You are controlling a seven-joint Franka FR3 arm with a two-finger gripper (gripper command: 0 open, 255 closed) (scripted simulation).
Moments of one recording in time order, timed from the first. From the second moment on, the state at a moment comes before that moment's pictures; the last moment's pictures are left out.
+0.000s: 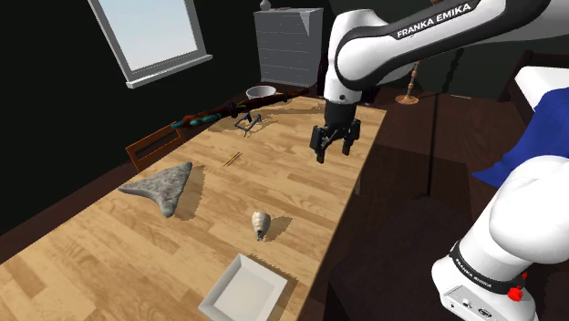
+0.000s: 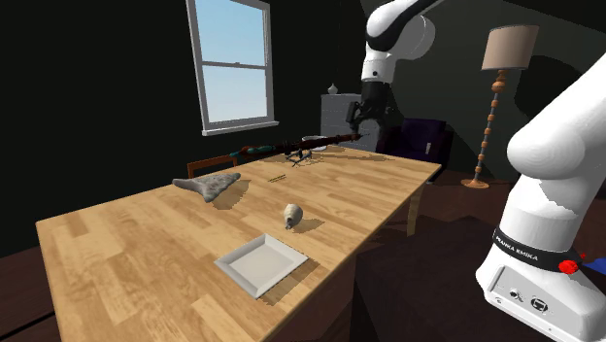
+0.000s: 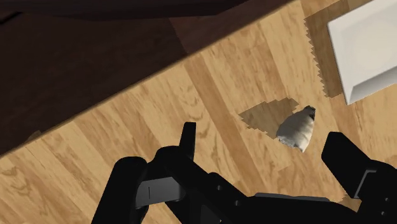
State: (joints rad) arm 0.07 -0.43 0.17 -2.48 0.25 2.00 0.21
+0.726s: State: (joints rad) arm 0.11 -0.04 0.27 -2.39 0.28 2.32 0.32
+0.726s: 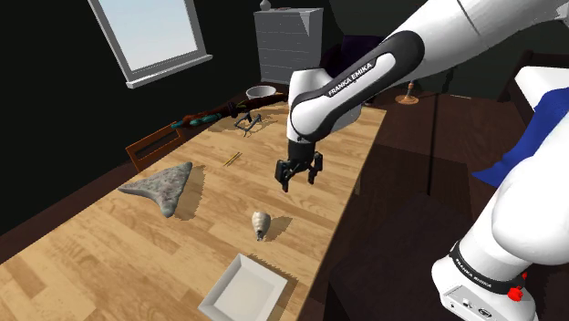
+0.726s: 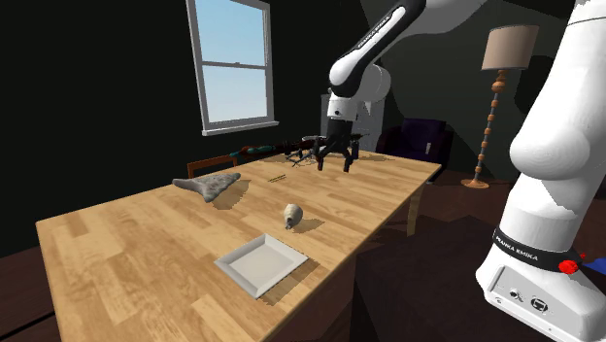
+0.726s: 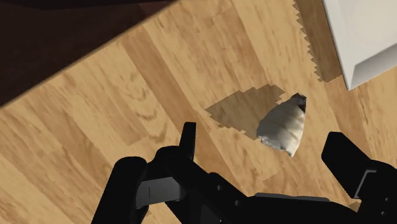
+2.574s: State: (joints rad) arm 0.23 0.50 0.28 -2.09 0.18 2.60 0.50
